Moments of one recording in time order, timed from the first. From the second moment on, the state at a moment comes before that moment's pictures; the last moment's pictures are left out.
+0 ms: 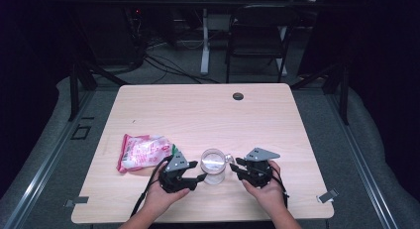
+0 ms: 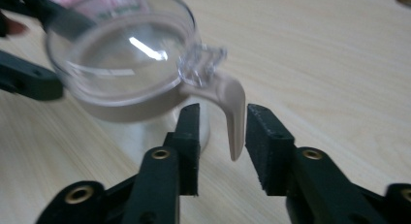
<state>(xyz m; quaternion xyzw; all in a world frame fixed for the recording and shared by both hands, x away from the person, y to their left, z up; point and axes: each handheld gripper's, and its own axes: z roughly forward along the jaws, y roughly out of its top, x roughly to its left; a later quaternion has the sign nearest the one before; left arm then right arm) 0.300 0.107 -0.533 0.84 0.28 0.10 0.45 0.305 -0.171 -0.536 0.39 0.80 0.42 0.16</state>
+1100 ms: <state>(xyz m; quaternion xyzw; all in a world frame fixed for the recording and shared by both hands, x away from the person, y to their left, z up) 0.296 0.112 -0.518 0.84 0.26 0.08 0.47 0.294 -0.171 -0.532 0.34 0.84 0.39 0.15</state>
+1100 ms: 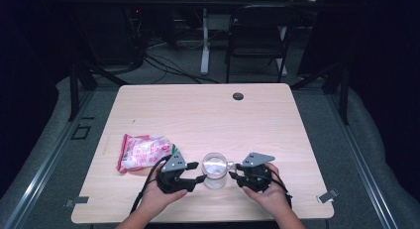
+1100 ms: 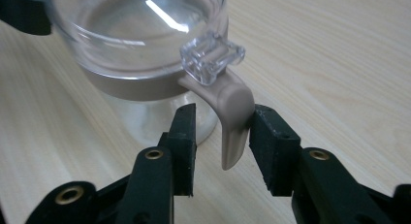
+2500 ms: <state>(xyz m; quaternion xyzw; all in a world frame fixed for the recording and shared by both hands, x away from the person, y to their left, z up) 0.301 0.119 -0.505 0.83 0.30 0.09 0.46 0.289 -0.158 -0.492 0.40 0.77 0.46 0.18</state>
